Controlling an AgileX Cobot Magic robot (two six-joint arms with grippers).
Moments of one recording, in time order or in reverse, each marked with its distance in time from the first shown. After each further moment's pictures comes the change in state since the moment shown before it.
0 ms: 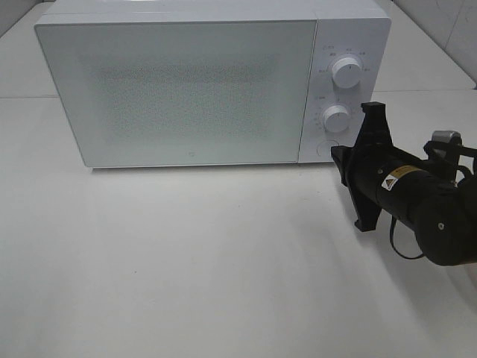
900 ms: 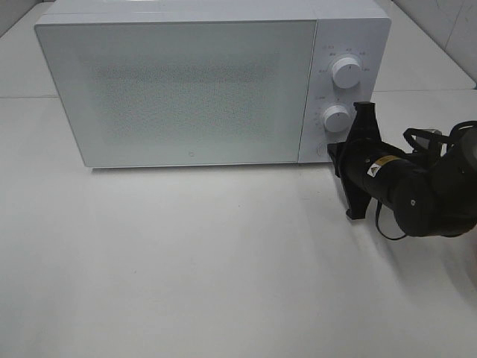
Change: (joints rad) left arm 0.000 0.000 0.000 0.000 0.000 0.000; right arm -0.068 0.142 -0.168 -0.042 0.058 0.033
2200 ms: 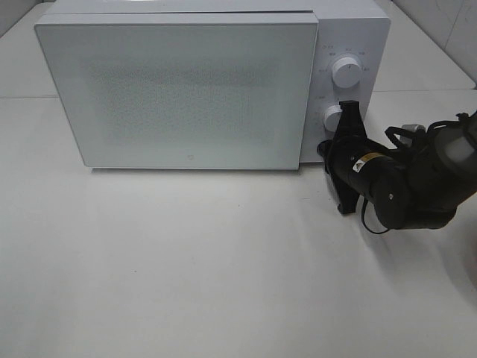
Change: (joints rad) left arm 0.000 0.000 0.000 0.000 0.000 0.000; right arm 0.009 0.063 -0.093 0.054 -0.006 -0.086
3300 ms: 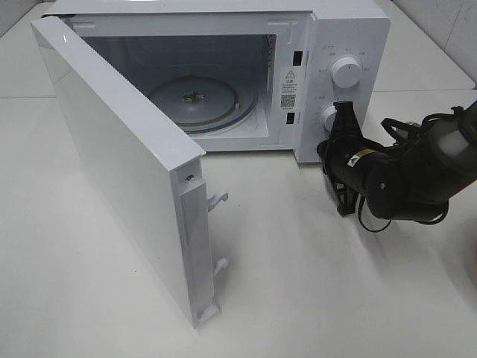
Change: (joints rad) left arm 0.000 0.000 0.000 0.000 0.000 0.000; right arm 0.020 -0.012 -0.037 0.090 0.103 -0.078
